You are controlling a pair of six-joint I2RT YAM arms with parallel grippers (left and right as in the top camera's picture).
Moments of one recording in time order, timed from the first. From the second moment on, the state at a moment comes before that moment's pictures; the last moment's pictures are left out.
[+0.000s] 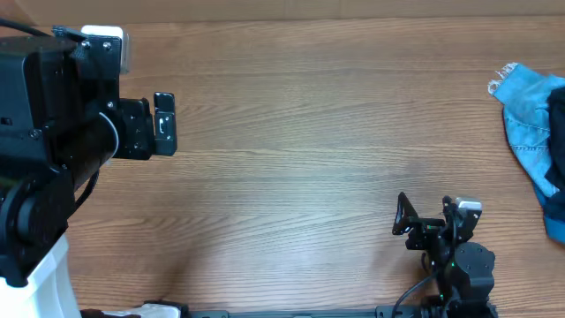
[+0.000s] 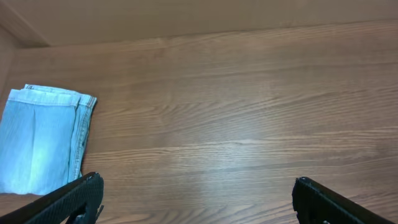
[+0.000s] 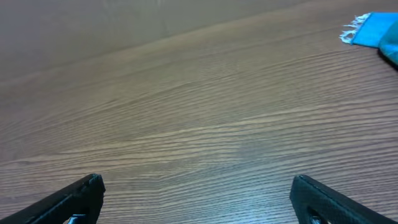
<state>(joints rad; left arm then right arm) -0.15 1.49 2.43 -1.69 -0.05 -0.07 0.07 0.01 0.16 -0.48 0.00 0.25</state>
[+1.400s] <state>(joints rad) -0.16 0.44 0.62 -0.57 0.06 0.09 0.07 0.01 0.15 -0.48 -0.01 0.25</state>
